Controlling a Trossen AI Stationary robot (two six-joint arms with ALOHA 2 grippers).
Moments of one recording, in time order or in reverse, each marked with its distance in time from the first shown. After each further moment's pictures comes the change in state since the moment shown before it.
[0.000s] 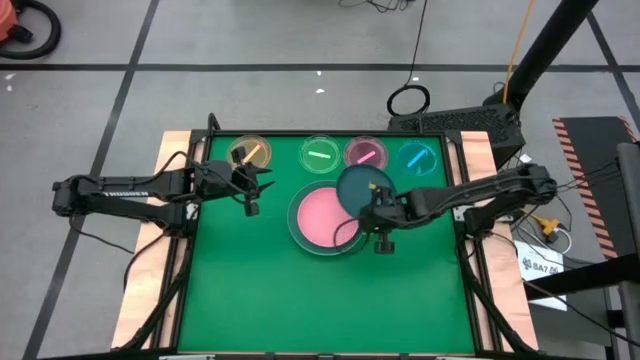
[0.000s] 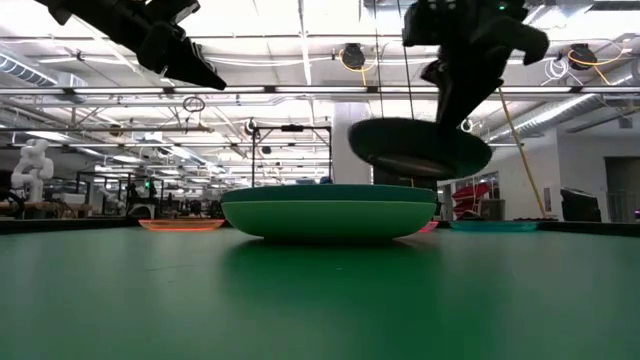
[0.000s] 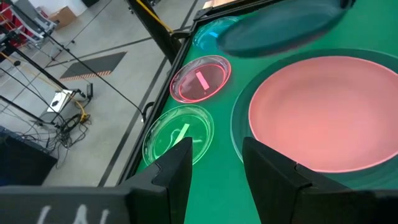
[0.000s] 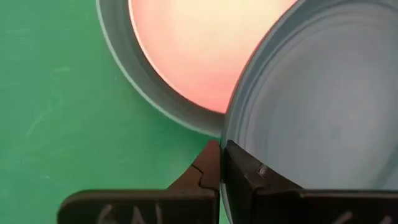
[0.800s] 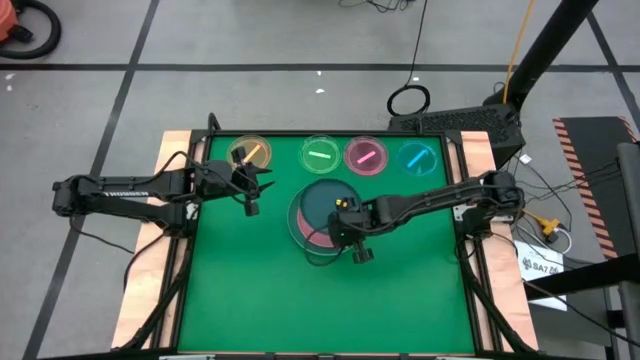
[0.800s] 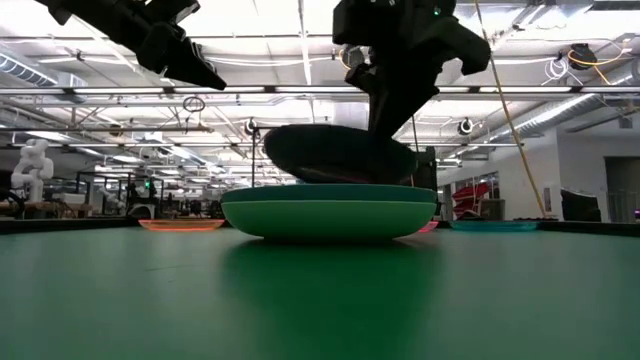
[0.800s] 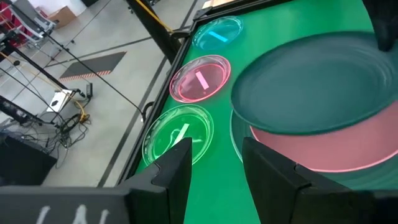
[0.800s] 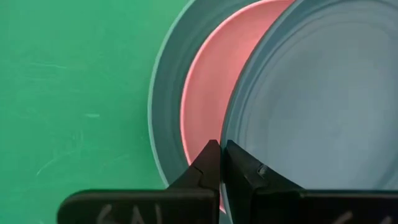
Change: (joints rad) left arm 0.000 0.000 0.000 -0.002 0.000 0.000; right arm -0.016 0.295 0.257 0.056 -0.137 -0.291
